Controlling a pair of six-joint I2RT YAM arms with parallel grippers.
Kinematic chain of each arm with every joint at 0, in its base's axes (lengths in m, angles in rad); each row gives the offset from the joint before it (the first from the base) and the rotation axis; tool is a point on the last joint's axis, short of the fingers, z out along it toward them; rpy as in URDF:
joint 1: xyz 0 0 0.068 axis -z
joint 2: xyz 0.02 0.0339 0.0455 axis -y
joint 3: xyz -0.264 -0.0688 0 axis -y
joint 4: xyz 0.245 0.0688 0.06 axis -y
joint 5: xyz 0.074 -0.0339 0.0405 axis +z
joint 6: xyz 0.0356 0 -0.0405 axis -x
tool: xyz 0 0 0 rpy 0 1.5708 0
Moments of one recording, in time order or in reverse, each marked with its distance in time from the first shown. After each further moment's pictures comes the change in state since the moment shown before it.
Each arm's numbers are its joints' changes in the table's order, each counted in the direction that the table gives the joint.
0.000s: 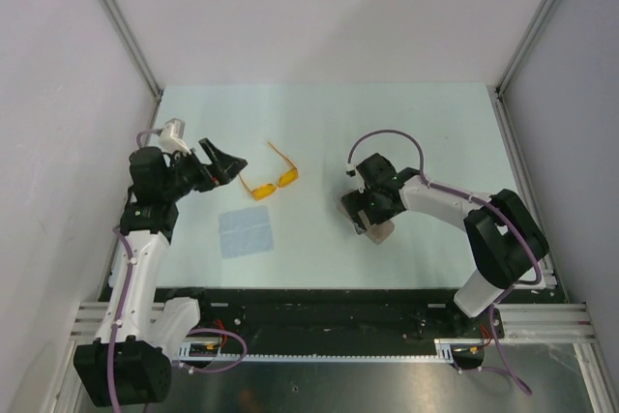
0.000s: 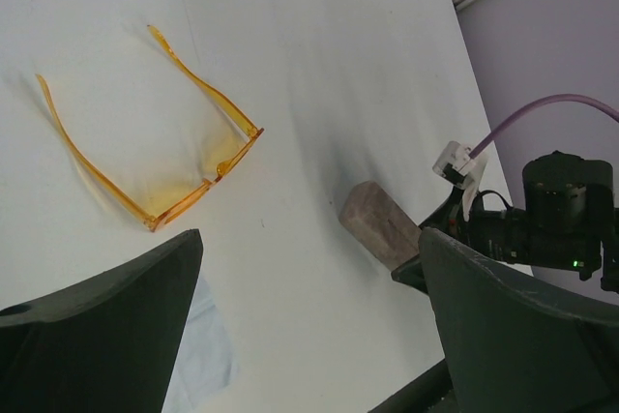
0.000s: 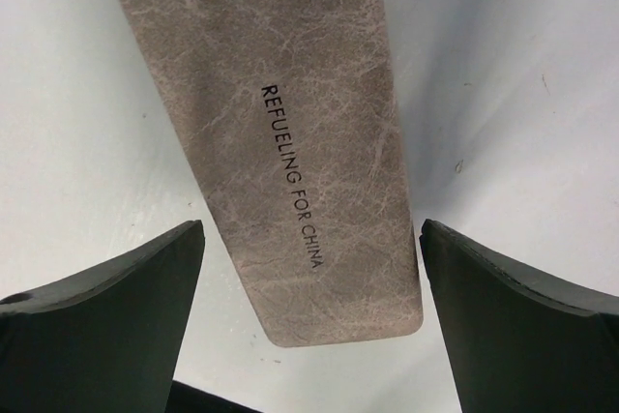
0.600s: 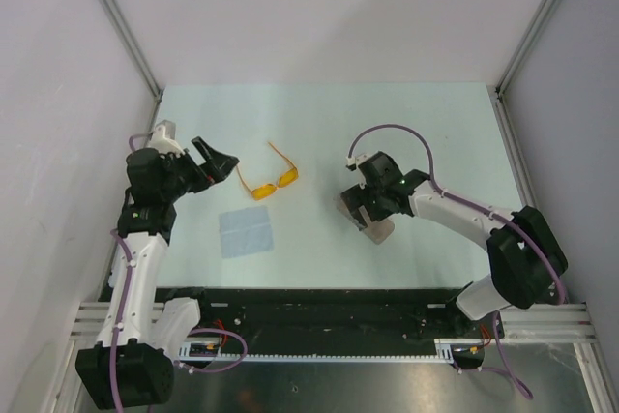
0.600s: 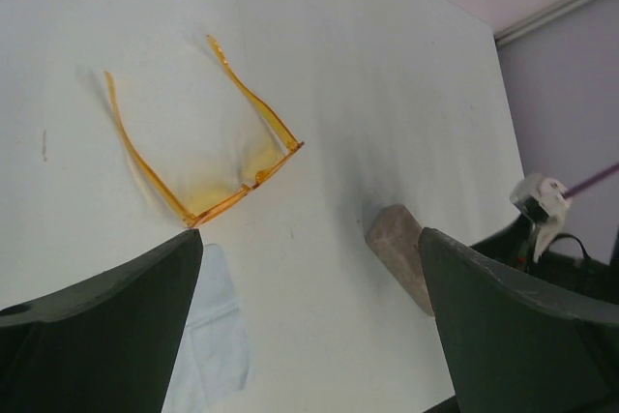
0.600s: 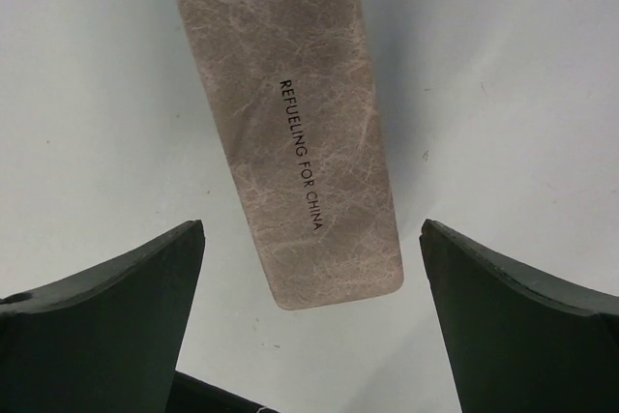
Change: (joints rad) left arm -0.024 0.013 0.003 -0.036 0.124 0.020; right arm -0.051 0.129 -0.004 -0.003 -0.104 0.000
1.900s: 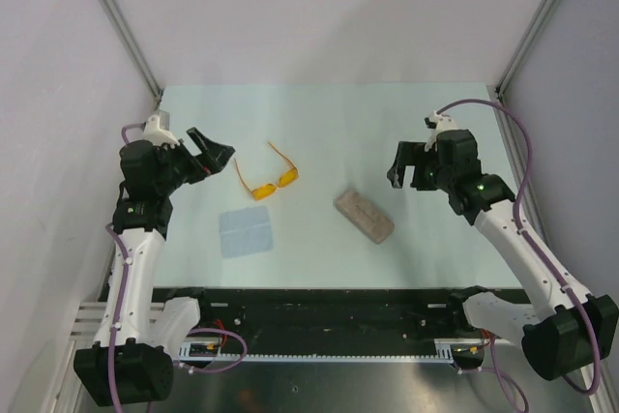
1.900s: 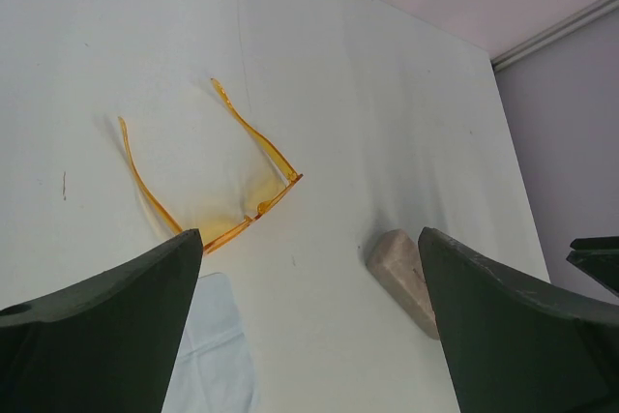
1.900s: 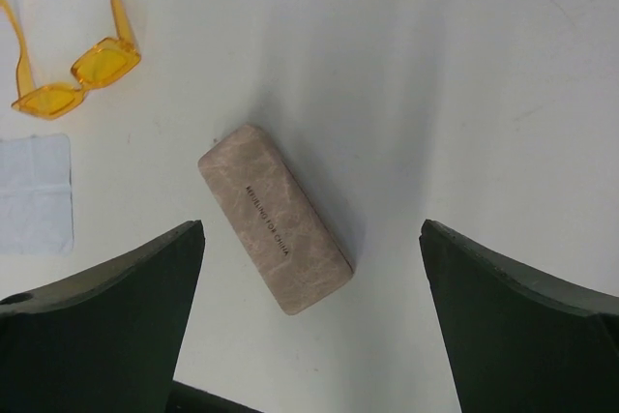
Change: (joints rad) left arm -0.003 -0.021 0.077 0.003 0.007 -0.017; right arm 0.353 0.419 -0.004 0.027 0.118 -0.220
